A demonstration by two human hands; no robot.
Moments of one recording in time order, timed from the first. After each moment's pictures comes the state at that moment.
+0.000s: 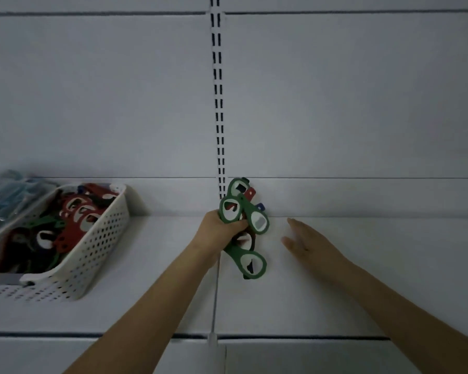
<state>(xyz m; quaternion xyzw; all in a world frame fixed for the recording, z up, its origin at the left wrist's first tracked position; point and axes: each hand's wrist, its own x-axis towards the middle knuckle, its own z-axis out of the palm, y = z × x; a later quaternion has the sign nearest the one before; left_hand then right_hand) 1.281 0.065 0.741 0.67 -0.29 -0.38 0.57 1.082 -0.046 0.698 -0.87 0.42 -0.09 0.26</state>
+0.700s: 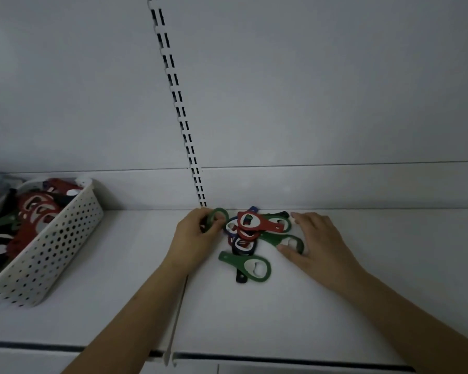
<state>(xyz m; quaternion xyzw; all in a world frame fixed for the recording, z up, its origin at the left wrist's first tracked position) 1.286 0.035 0.690 0.79 -0.44 -0.12 0.41 1.046 -0.089 0.668 -0.91 0.36 -0.19 0.13</state>
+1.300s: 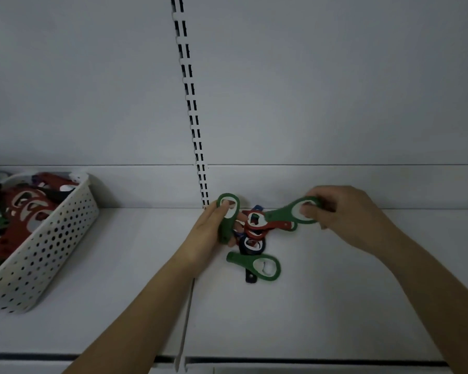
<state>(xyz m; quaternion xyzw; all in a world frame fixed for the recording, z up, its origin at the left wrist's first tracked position) 1.280 0.031 0.699 0.54 -0.32 -0.47 0.63 1.053 -0.082 0.772 -0.86 0.36 -0.21 0.27</state>
